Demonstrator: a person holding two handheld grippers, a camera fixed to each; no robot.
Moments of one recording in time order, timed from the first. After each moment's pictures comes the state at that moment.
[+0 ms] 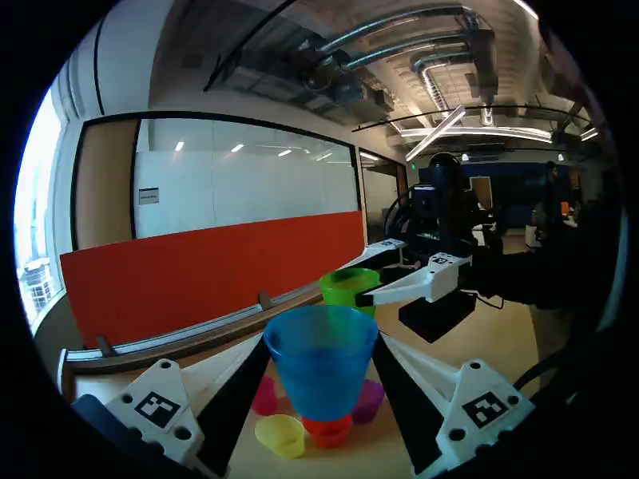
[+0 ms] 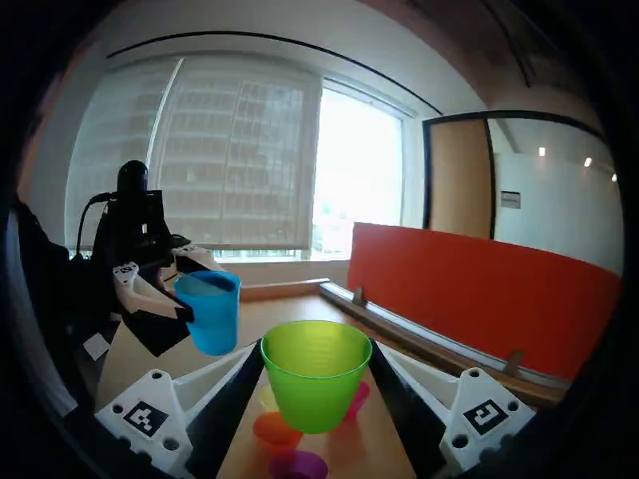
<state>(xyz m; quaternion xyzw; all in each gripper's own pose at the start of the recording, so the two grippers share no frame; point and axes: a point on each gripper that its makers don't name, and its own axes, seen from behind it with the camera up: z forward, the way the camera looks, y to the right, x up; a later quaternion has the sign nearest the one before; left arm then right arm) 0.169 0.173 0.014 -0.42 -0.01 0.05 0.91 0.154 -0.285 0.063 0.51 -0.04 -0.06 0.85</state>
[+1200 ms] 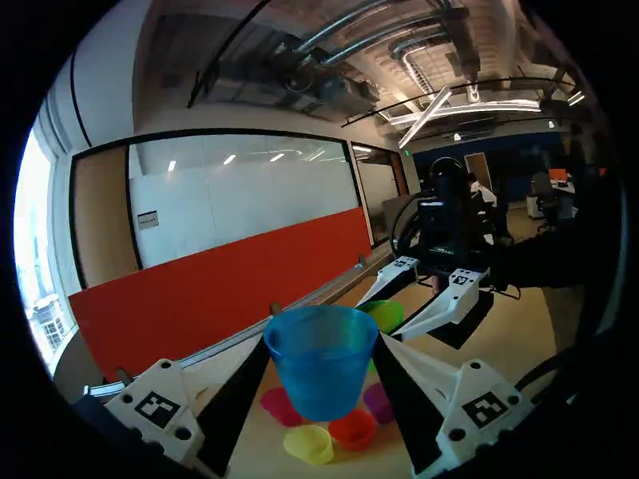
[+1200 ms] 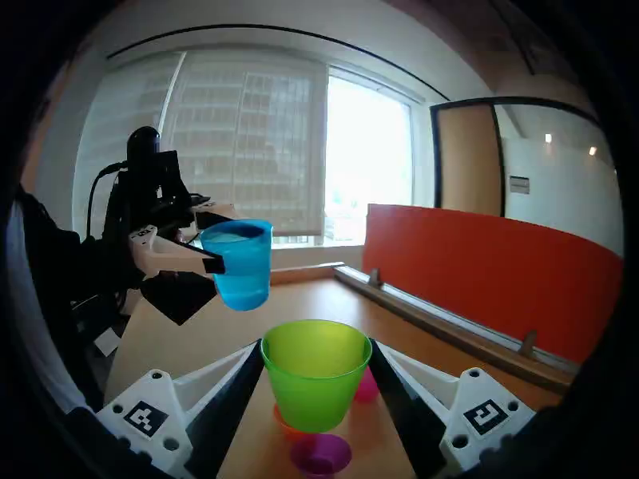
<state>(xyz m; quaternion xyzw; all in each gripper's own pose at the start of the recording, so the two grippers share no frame) 0.190 0.173 0.025 -0.41 0.01 0.12 0.90 0.121 -0.284 0.040 0.53 -0.07 -0.07 0.84</state>
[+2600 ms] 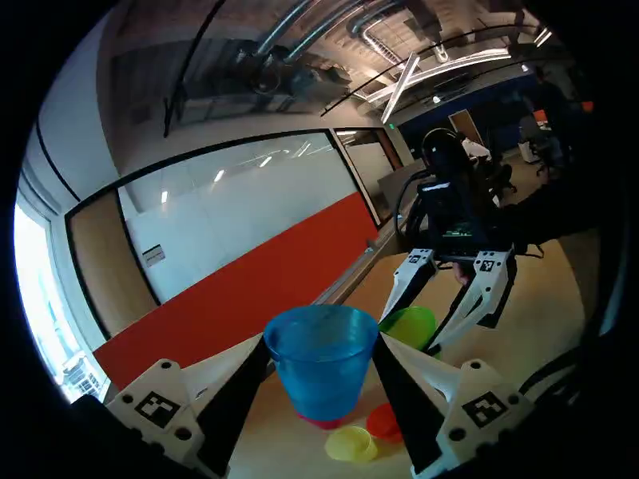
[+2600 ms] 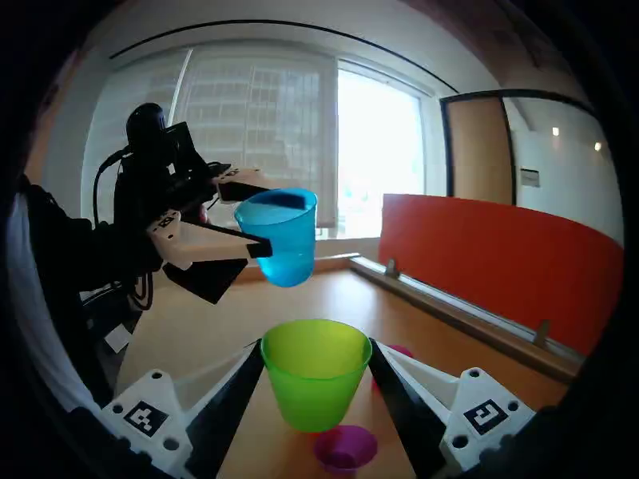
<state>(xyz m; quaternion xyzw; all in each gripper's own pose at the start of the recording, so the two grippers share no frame) 0.196 0.189 0.039 -0.39 0.05 0.23 0.89 0.101 -0.293 0.013 0.55 -0.09 -0.07 0.83</state>
